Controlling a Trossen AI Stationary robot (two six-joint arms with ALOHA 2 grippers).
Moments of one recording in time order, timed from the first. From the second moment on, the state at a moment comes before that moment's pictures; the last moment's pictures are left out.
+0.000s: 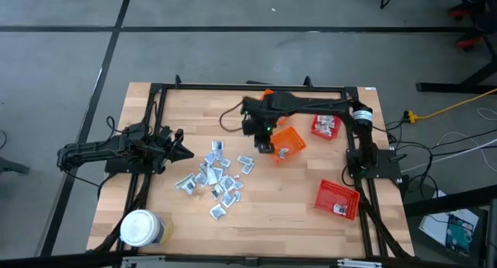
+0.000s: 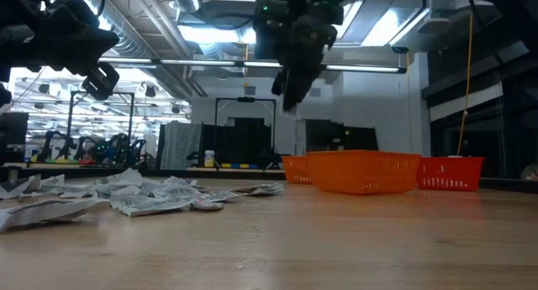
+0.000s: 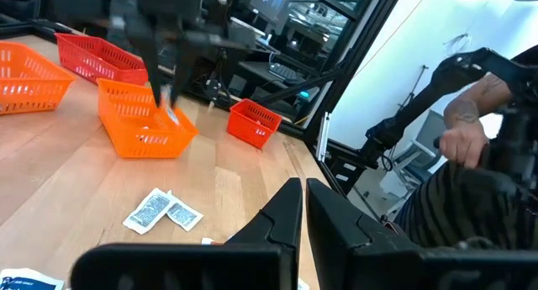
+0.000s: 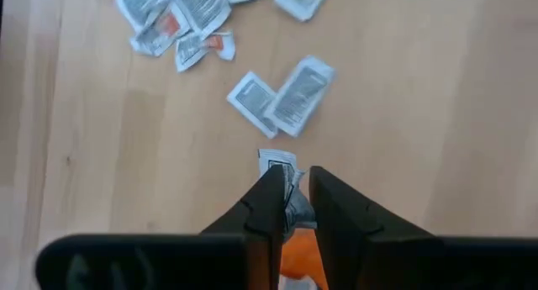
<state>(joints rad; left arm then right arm) 0.16 0.00 0.04 -0.02 0.38 -0.48 -0.22 1.99 1.78 -1.05 -0.34 -0.32</state>
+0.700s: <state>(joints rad) 0.16 0.00 0.04 -0.02 0.38 -0.48 -0.52 1.64 1.48 -1.02 -0.24 -0.28</state>
